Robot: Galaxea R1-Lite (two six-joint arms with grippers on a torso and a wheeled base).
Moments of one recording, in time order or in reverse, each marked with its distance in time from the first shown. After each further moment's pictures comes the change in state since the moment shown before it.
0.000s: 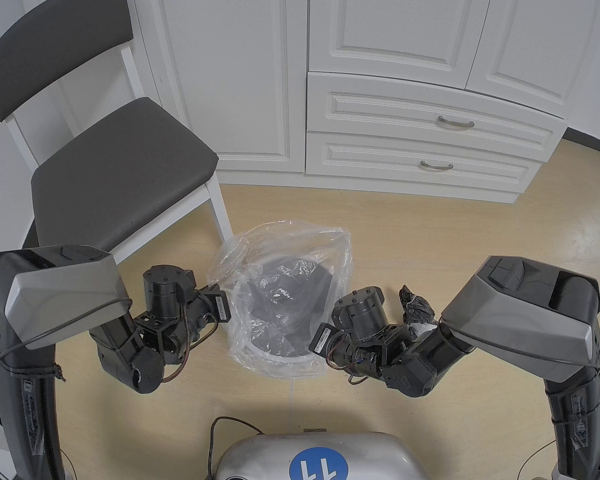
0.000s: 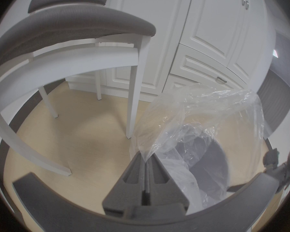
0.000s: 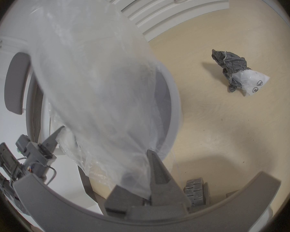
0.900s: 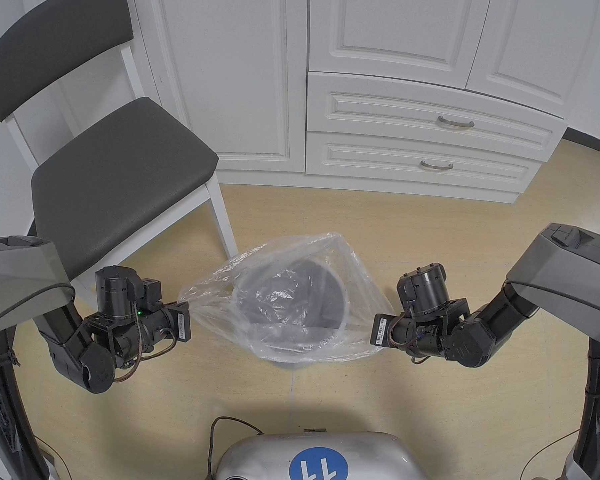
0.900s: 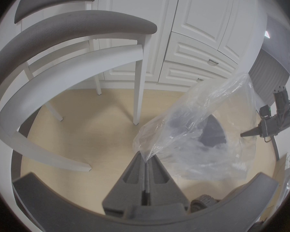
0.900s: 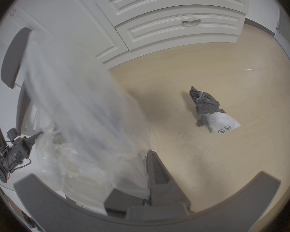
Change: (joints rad) left arm 0.138 -0.176 0.193 0.121 -0.202 0.188; right arm -0.183 -0.169 0.168 0.090 0.009 -0.380
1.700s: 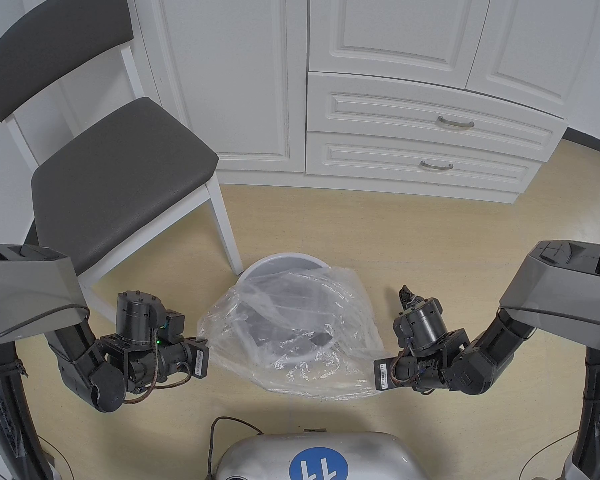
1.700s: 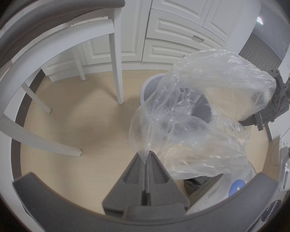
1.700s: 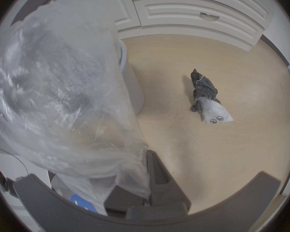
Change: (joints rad) left arm -0.096 0.009 0.072 0.093 -0.007 0.050; right arm 0.049 0.005 0.153 0.007 0.001 -0.195
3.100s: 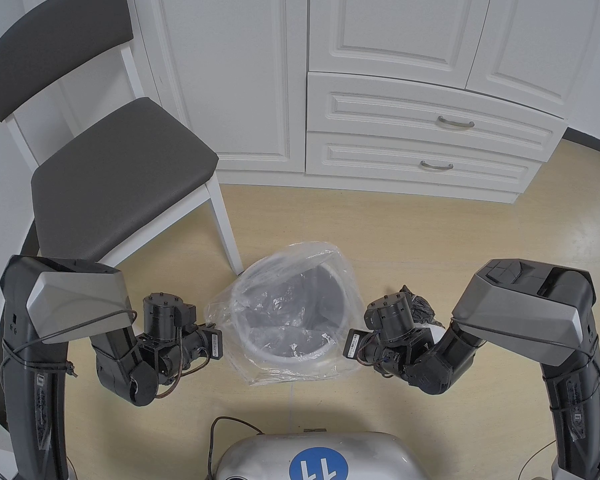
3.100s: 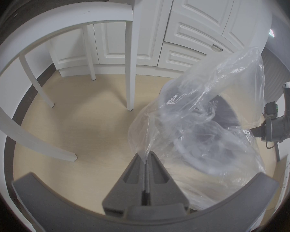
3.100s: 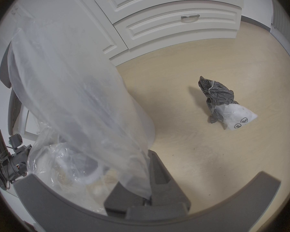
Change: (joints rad) left arm 0.006 0.253 -0.188 -0.171 0.097 -0.113; right arm 0.020 0.210 -0.222 -0.227 -0.091 0.262
